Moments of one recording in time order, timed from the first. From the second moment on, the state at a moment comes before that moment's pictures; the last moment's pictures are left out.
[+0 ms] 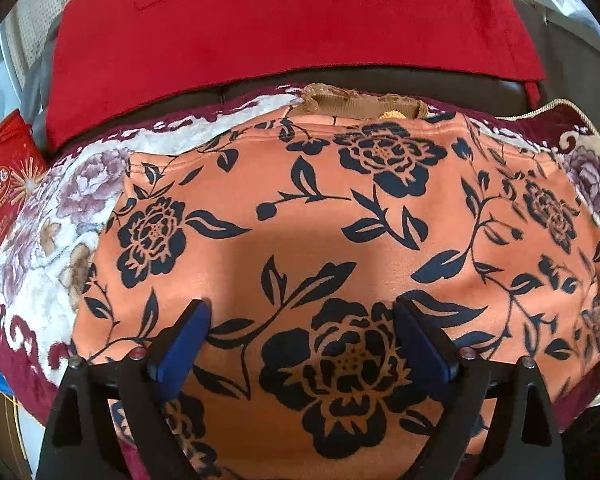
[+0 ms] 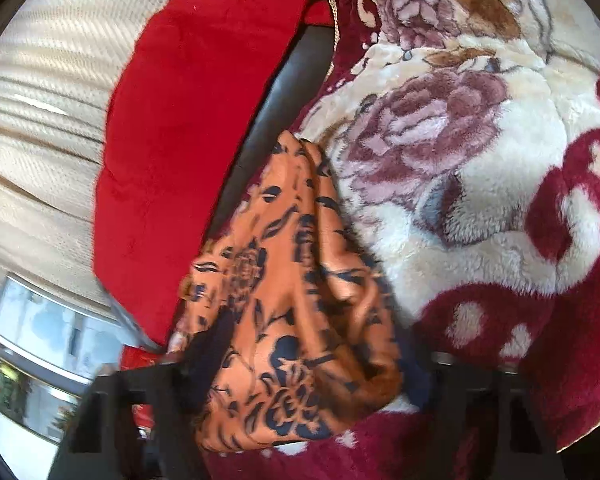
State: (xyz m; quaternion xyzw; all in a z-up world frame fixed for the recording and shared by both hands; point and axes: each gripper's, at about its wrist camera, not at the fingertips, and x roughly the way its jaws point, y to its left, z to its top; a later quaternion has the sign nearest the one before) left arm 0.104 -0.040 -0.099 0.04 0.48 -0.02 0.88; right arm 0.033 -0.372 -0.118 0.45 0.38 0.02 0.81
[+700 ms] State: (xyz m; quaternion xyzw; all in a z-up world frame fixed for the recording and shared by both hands) left arm 0.147 0.078 -0.056 -0.20 0.43 -0.12 0.87; right arm 0.097 -0.145 -0.001 0.03 0.39 0.10 0.92
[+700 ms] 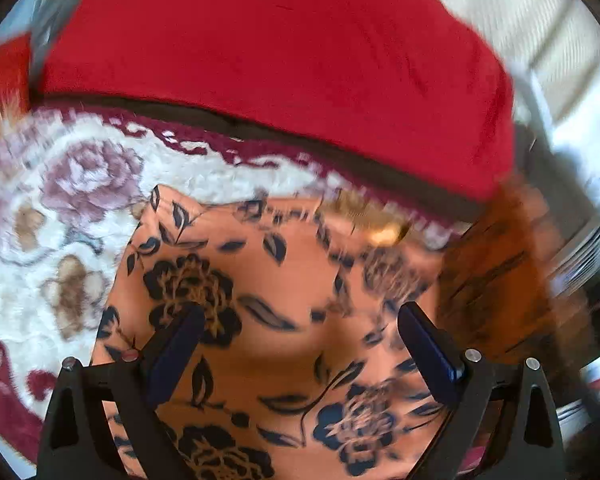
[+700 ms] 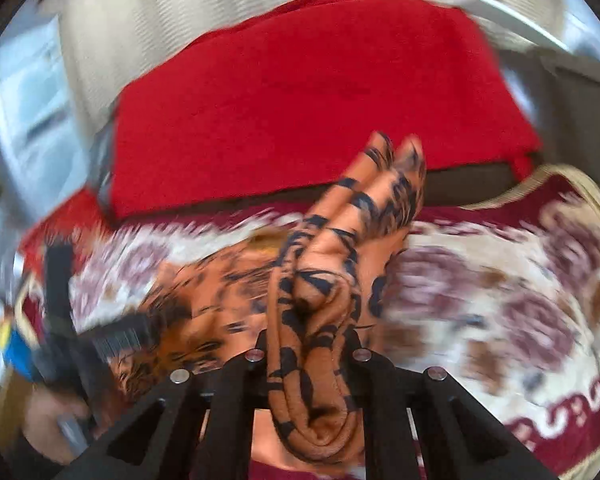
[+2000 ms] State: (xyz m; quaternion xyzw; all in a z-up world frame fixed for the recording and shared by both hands) left arm 0.243 0.155 -0.132 -0.22 0.51 -0.22 0.80; right arm 0.140 0.025 -0.099 0.07 0.51 0.26 0.82
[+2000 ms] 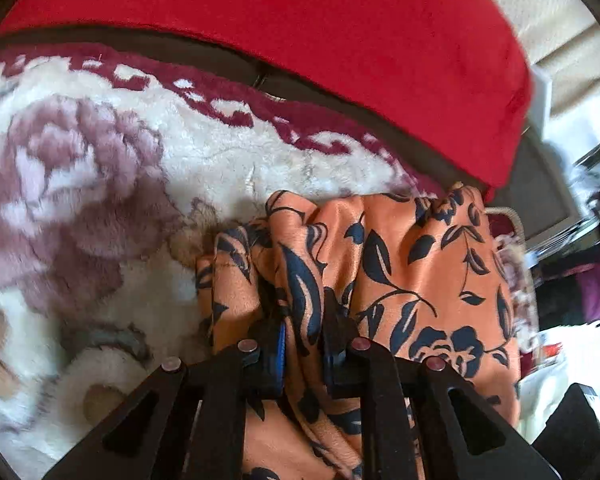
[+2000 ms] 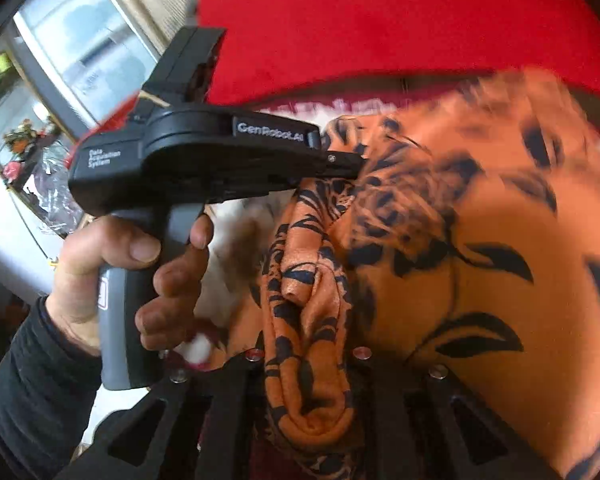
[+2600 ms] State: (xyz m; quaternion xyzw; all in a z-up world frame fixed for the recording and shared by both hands) left arm 0.178 0.210 -0.089 -0.22 0.46 -0.17 0.84; right arm 0.085 0.011 -0.055 0.10 0.46 0.33 0.82
